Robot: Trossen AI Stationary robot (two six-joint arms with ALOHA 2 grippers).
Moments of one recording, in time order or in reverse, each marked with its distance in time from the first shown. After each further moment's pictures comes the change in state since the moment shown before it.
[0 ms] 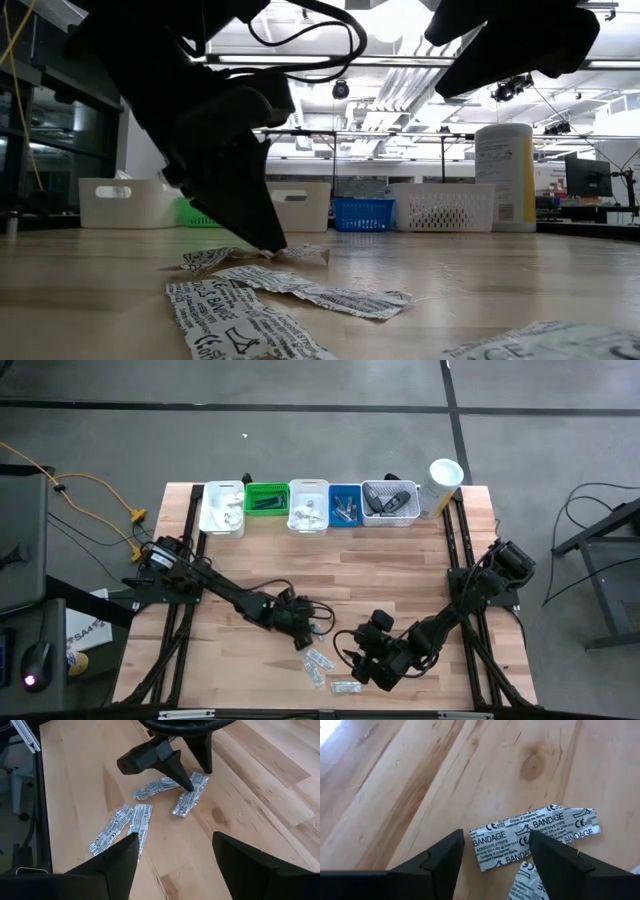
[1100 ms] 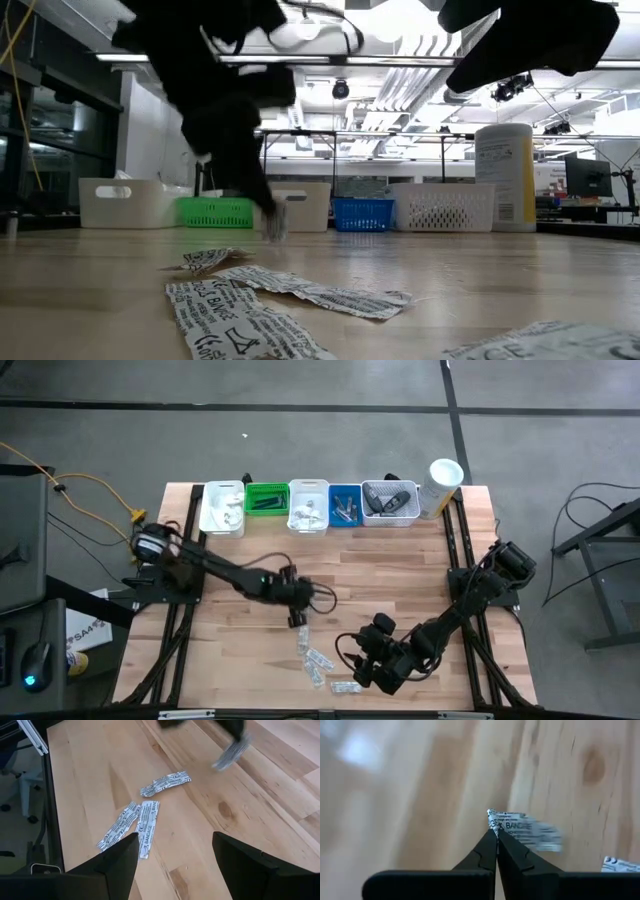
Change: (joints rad) left arm 0.149 -0.155 -0.011 -0.141 0.052 0.355; right arm 0.019 0.000 0.000 0.004 0.001 0.044
